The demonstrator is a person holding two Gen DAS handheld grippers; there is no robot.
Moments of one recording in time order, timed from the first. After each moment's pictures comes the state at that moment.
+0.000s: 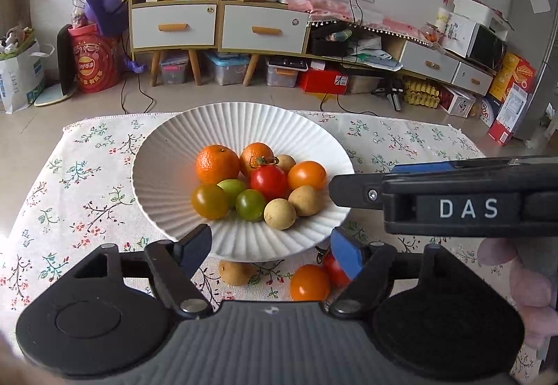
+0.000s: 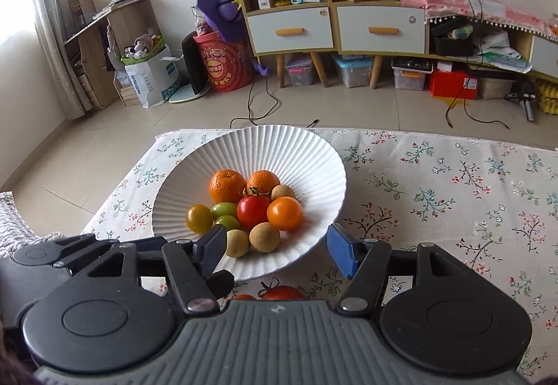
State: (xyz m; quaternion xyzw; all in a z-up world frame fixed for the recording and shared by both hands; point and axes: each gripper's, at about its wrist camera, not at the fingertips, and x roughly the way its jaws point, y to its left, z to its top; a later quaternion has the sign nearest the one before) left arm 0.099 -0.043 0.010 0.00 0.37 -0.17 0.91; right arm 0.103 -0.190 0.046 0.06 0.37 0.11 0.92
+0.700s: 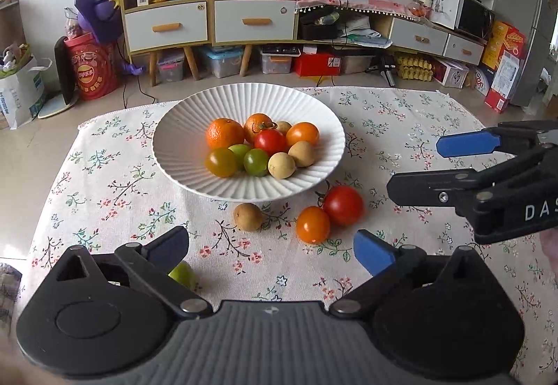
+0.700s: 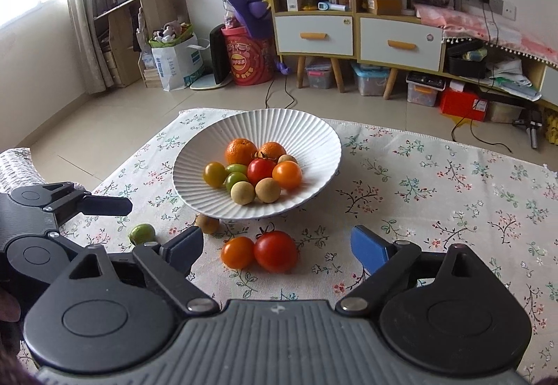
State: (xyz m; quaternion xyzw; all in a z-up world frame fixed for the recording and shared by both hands) left arm 0.065 -0.029 0.008 0.05 0.38 -0.17 0.91; right arm 0.058 -0.201 0.047 0.01 0.36 0.15 0.92
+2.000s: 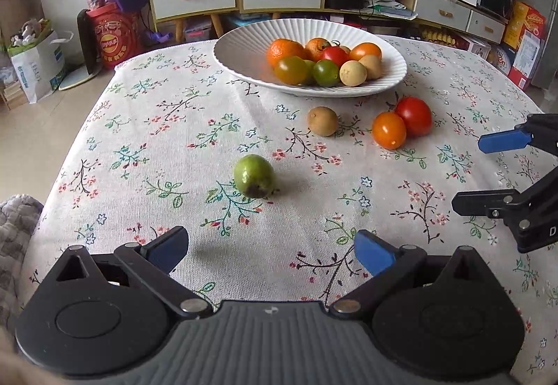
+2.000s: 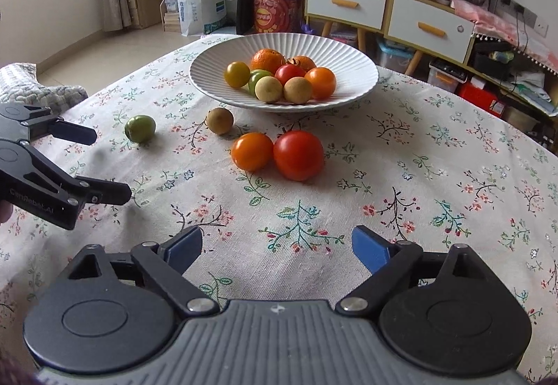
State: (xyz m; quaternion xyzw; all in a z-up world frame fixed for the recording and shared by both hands) left arm 0.044 0.023 -0.043 0.06 0.41 -0.14 0.90; right arm 0.028 -0.178 -0.012 -0.08 0.39 0.17 0.90
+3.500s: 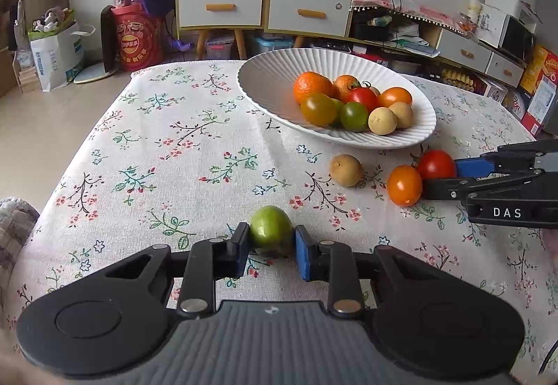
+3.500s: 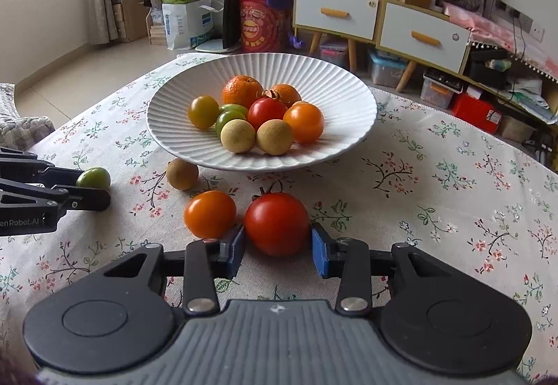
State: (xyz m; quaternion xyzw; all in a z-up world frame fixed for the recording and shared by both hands) left arm 0.067 0.025 -0.036 0.01 0.38 -0.11 0.92; right arm 0.076 -0.177 -0.008 -0.06 0.38 0.15 0.91
